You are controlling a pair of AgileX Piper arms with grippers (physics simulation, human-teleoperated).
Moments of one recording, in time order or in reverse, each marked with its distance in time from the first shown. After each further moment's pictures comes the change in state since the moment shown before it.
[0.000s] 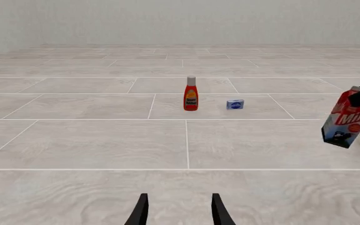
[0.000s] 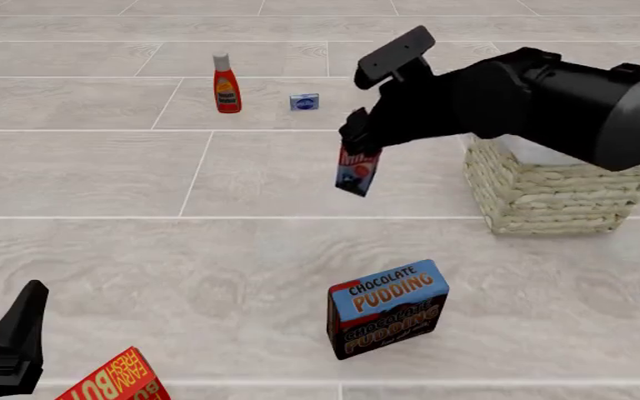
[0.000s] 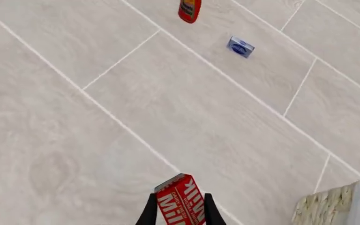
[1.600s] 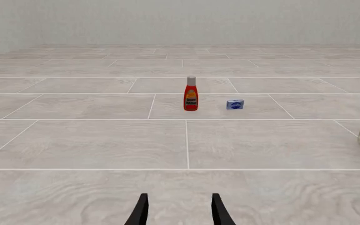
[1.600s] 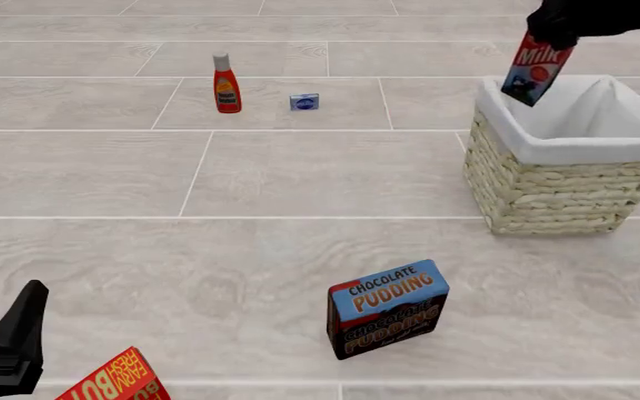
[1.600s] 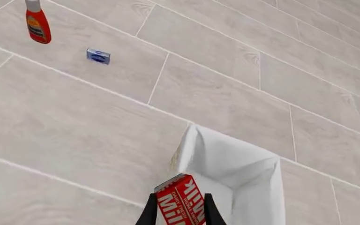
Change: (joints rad) left arm 0.000 0.000 0.000 0.000 0.000; right arm -0.458 -0.177 -0.198 0.214 -0.133
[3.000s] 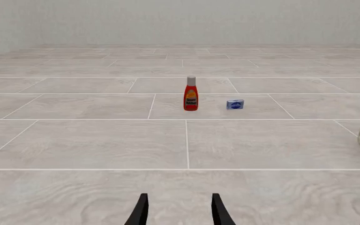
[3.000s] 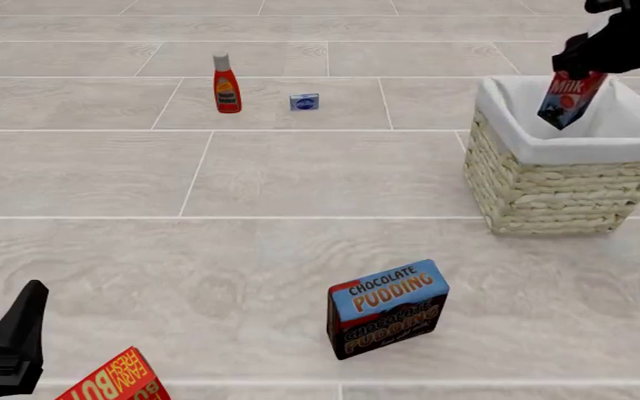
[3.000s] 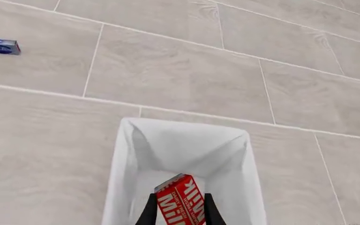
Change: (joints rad) left arm 0.000 0.000 0.000 0.000 0.000; right arm -0.224 0.309 -0.089 -0.153 0.046
